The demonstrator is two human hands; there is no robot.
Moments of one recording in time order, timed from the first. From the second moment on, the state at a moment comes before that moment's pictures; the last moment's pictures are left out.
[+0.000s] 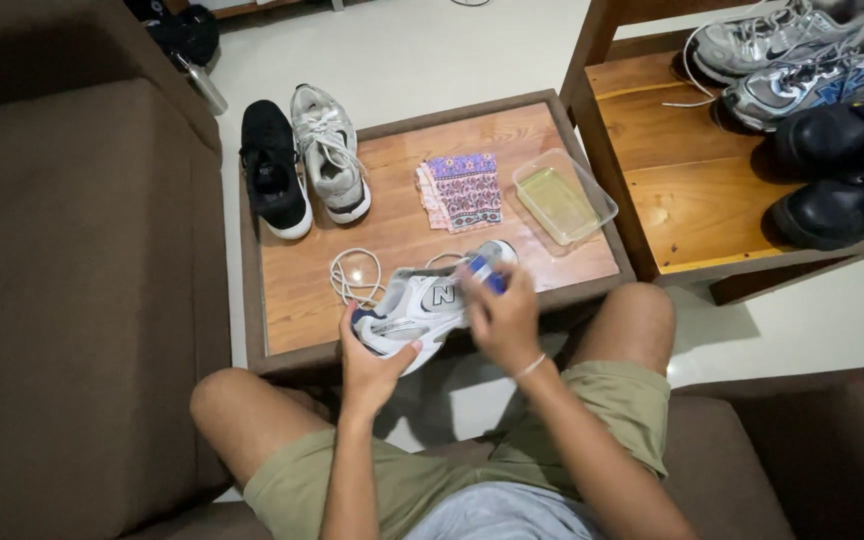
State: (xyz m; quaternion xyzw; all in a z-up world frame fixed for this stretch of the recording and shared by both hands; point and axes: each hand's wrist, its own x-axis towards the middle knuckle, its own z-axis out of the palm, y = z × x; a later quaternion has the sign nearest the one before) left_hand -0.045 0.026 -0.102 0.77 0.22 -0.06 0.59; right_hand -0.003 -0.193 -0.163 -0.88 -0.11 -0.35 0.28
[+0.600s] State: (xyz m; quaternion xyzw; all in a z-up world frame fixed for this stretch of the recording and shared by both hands) left_hand -0.051 0.021 -0.097 0.78 0.17 -0.07 0.59; right_hand 0.141 -0.341 -0.174 -0.95 -0.03 -0.30 0.11
